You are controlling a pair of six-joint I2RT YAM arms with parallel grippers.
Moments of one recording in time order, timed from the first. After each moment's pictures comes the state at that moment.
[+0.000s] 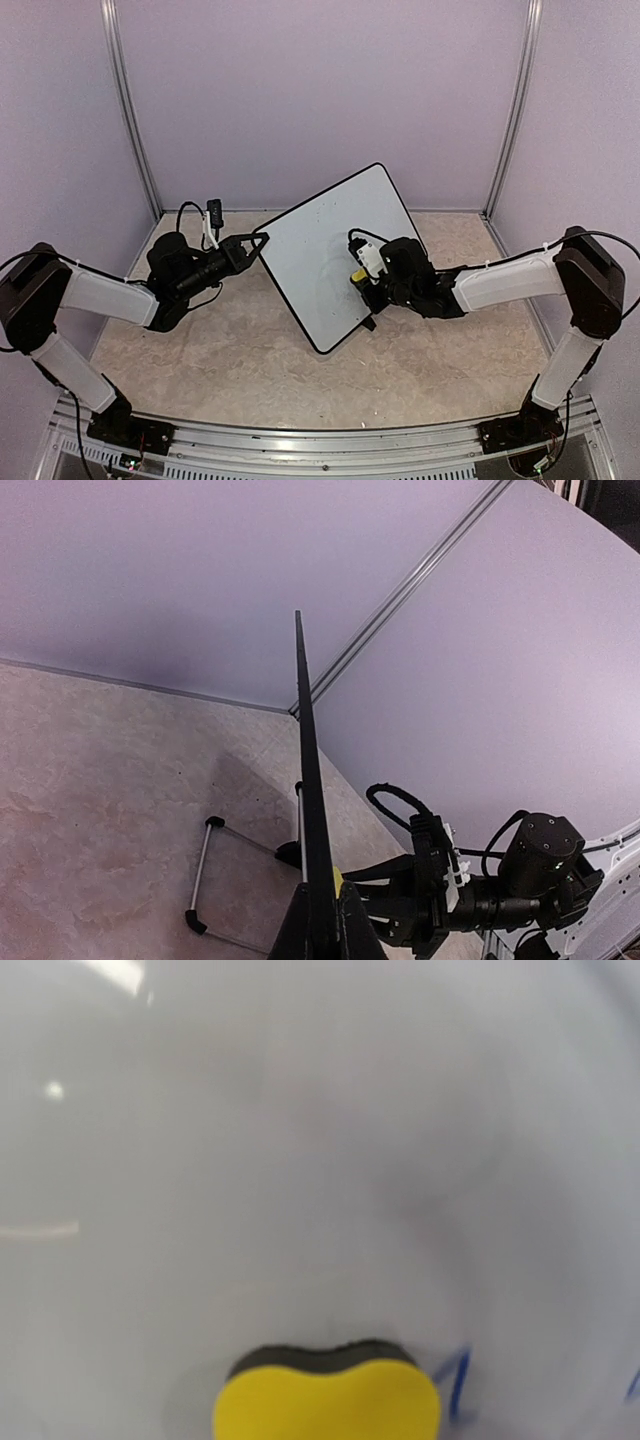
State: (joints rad) left arm -0.58 1.54 0.58 1.05 0.27 -0.71; right arm 0.83 1.70 0.89 0.22 0.22 -0.05
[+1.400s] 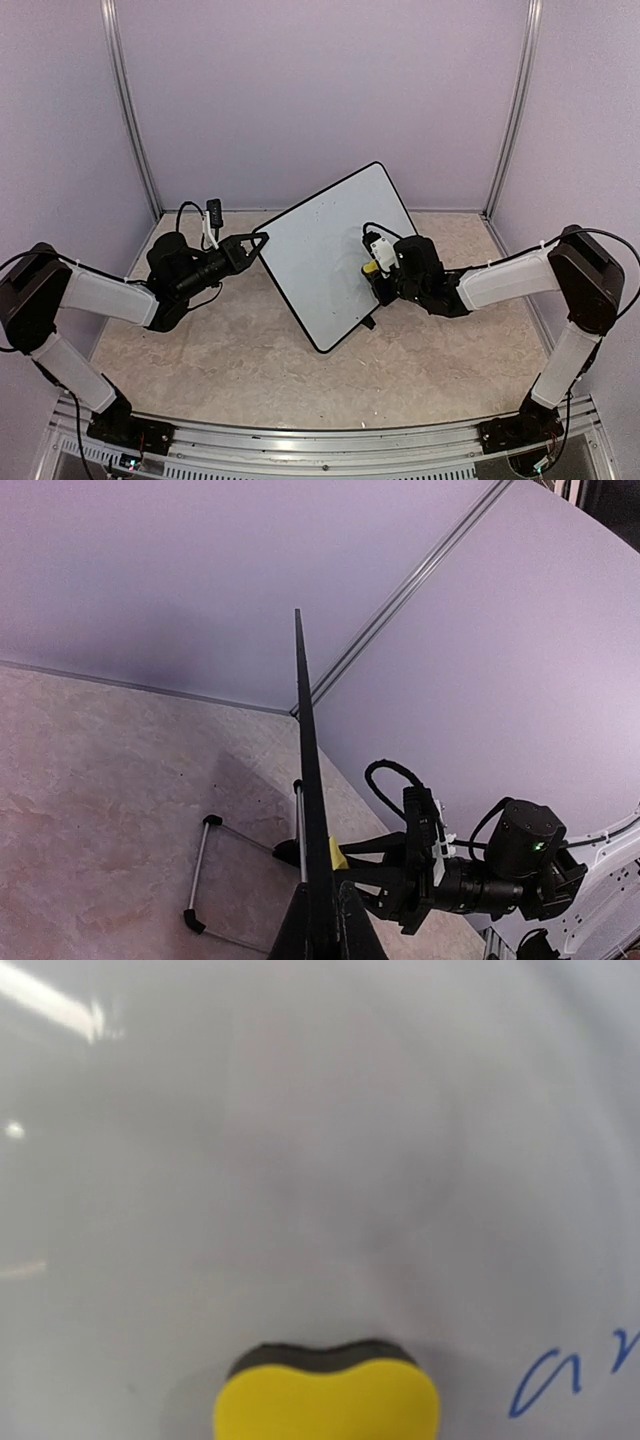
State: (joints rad) left arm -0.57 1.54 0.58 1.05 0.27 -0.71; right arm 0.74 1.73 0.87 0.33 0.22 -0.08
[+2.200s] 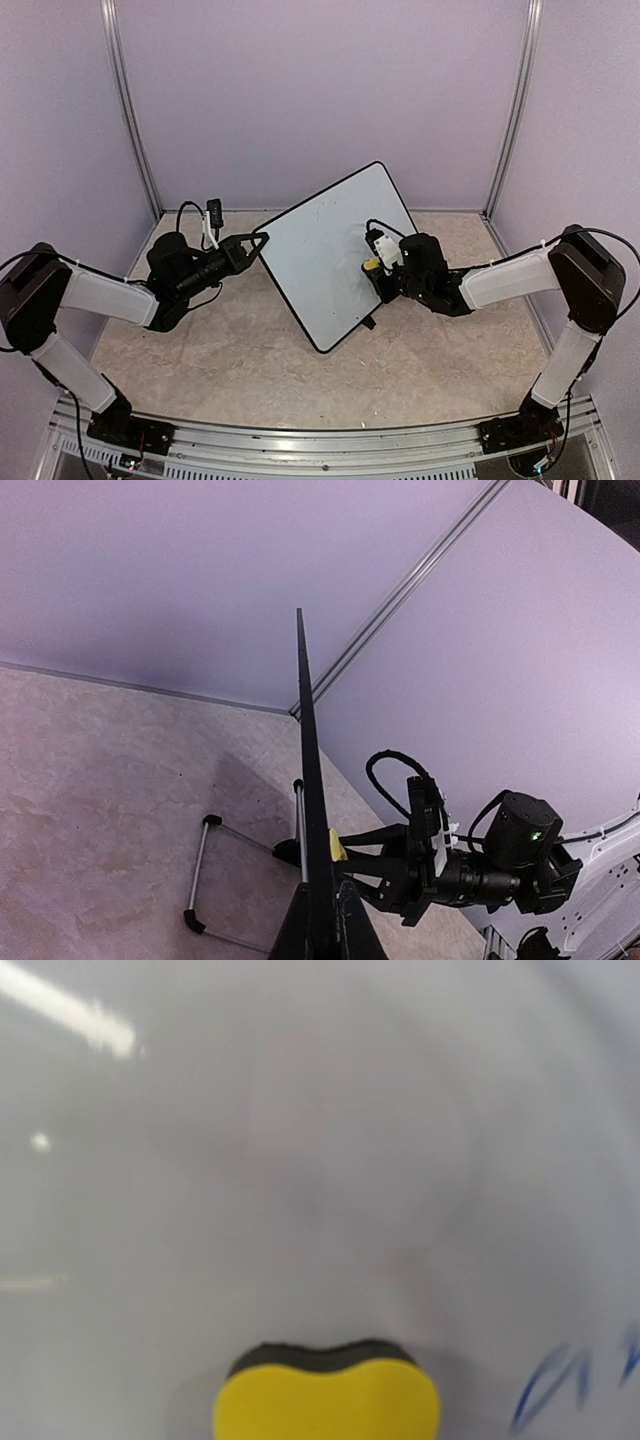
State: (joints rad) left arm -0.57 1.54 0.58 1.05 0.27 -0.71; right arm 0.72 1.72 0.83 0.40 0.16 -0.08
